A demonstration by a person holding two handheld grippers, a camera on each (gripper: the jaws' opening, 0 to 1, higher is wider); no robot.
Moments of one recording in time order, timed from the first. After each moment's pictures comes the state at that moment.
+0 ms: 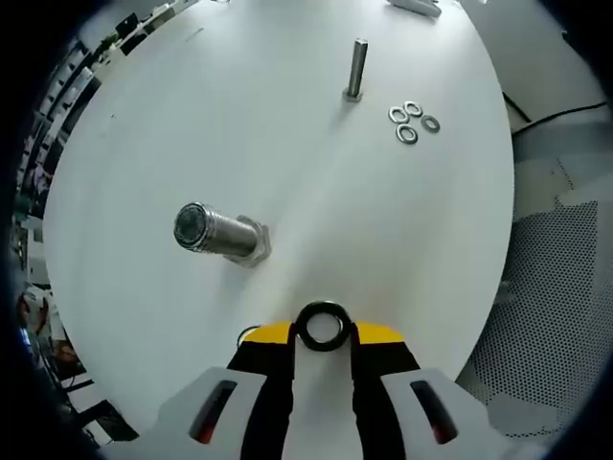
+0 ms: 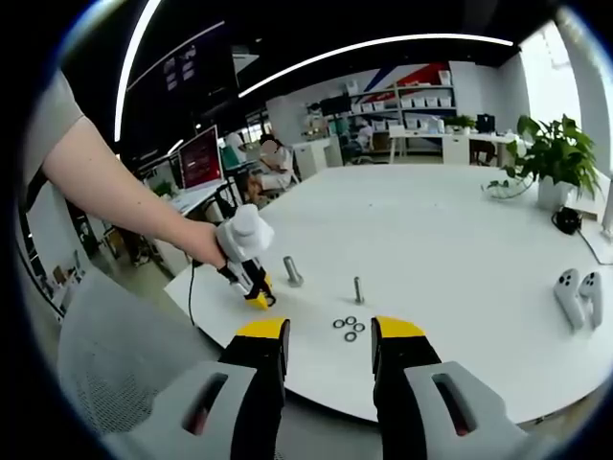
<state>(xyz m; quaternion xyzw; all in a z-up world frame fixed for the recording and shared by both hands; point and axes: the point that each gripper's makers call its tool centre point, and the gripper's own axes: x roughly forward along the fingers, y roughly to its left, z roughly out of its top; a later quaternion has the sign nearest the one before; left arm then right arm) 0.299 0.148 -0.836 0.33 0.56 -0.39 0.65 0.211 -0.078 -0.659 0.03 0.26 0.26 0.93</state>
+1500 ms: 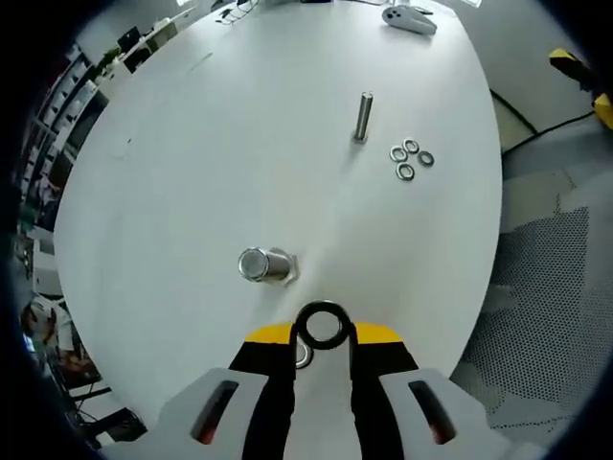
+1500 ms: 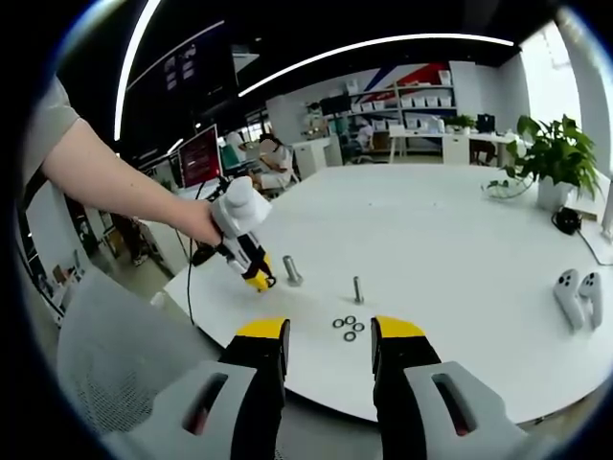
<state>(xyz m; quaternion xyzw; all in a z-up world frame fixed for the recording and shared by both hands) 0.322 0.142 -0.794 0.34 0.53 -0.40 0.66 0.211 -0.078 -0.660 0.03 0.26 0.26 0.93</state>
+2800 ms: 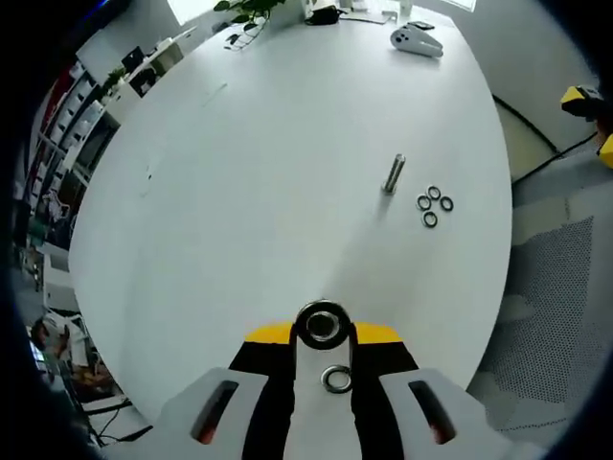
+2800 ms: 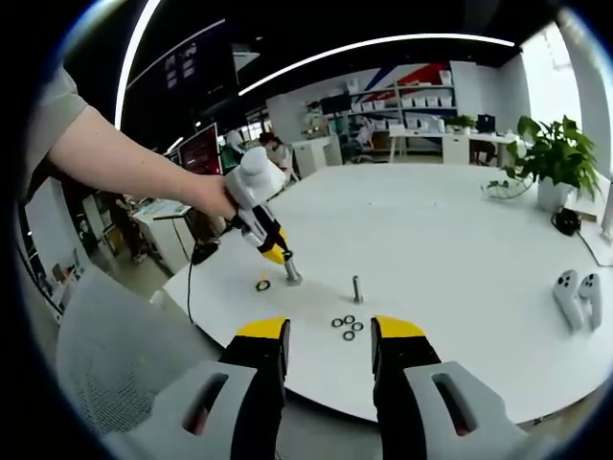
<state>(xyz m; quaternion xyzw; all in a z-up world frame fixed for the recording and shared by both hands) 0.369 0.120 -0.769 0.36 0.49 -0.40 0.68 0.212 -0.078 -0.660 0.03 0.26 0.25 0.93</state>
